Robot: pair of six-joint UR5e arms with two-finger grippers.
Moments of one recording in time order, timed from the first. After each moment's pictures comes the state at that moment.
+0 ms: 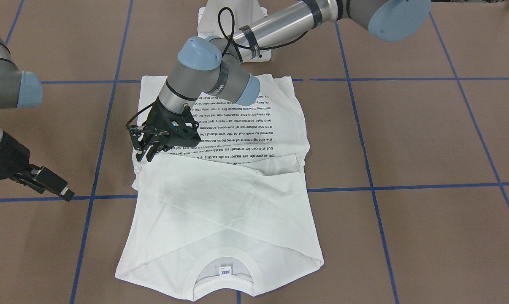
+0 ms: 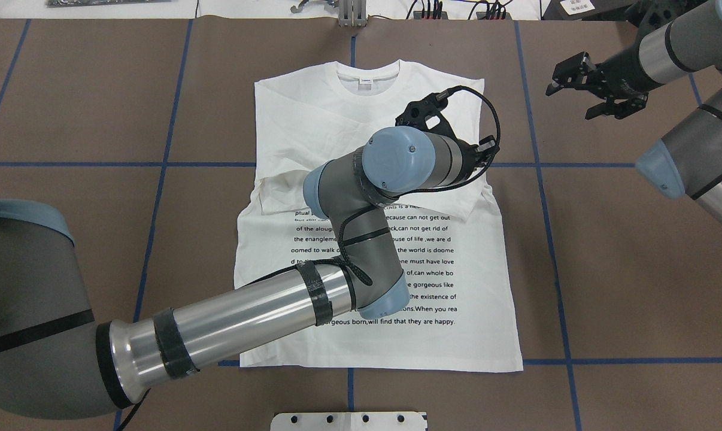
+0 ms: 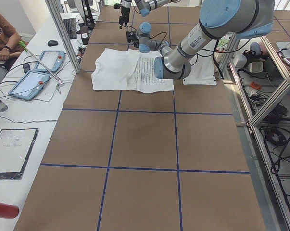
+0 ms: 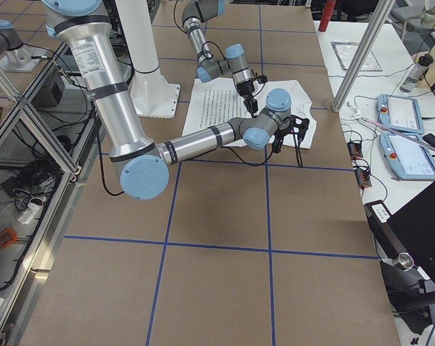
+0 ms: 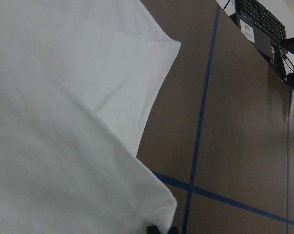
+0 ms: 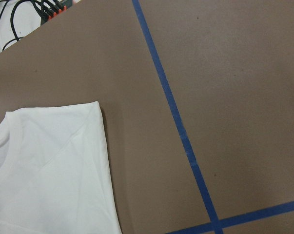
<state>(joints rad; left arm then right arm) -0.45 -2.77 -0.90 -2.49 -1.61 -1.74 1.08 -1.22 1.53 -0.98 2.24 1.31</state>
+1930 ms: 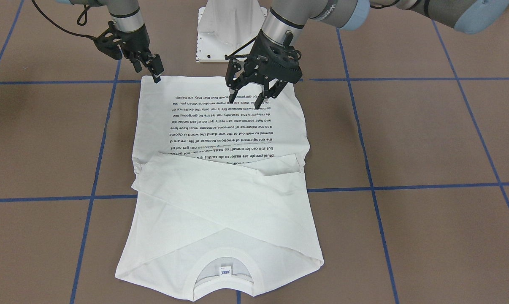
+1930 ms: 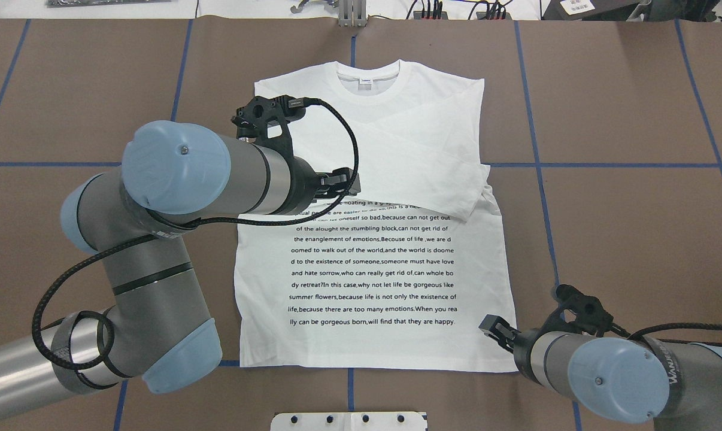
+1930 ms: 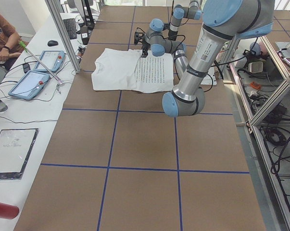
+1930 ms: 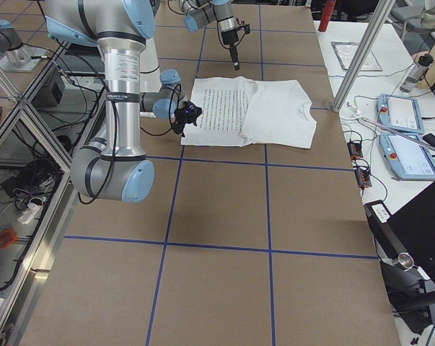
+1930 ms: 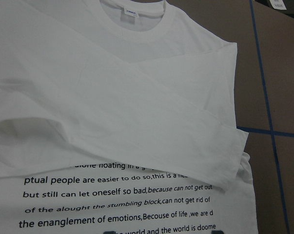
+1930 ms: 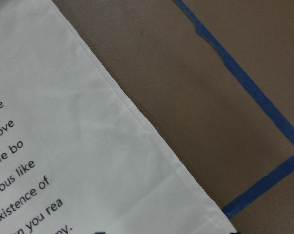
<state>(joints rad) -0.52 -2.21 -1.89 -1.86 -1.73 -1.39 0.14 -1.59 2.18 -1.38 1.50 2.14</state>
